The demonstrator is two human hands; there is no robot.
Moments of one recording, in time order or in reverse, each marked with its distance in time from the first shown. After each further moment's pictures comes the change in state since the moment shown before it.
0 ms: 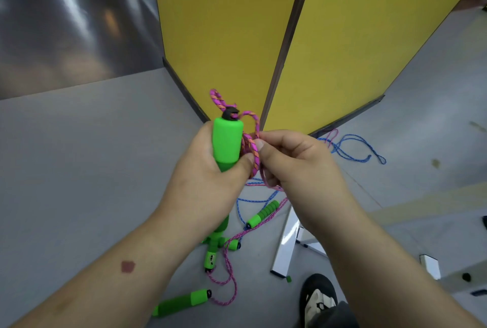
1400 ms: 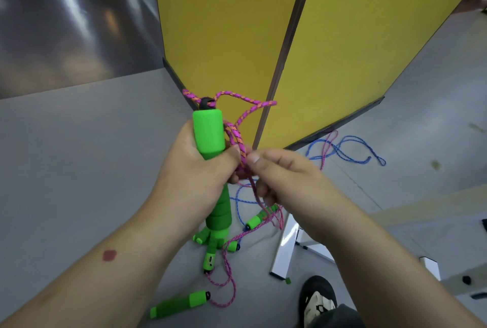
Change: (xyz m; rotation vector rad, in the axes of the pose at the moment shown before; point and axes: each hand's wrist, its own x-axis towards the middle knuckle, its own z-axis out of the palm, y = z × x) left_hand 0.009 -0.003 -0.006 -0.233 0.044 -0.123; right_hand -0.002 0.004 -0.005 -0.198 -0.235 0.155
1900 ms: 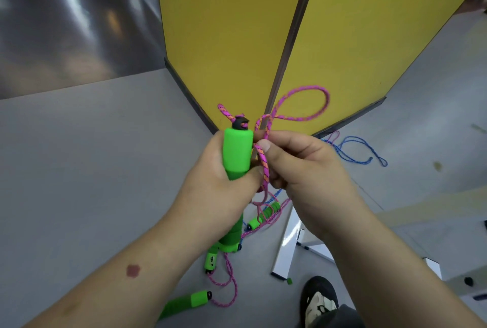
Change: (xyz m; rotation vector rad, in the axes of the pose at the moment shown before) left_hand -0.012 -0.005 0.010 0.118 -0.146 0.017; right_hand 0.001 -0.005 0.001 0.282 0.167 -0.168
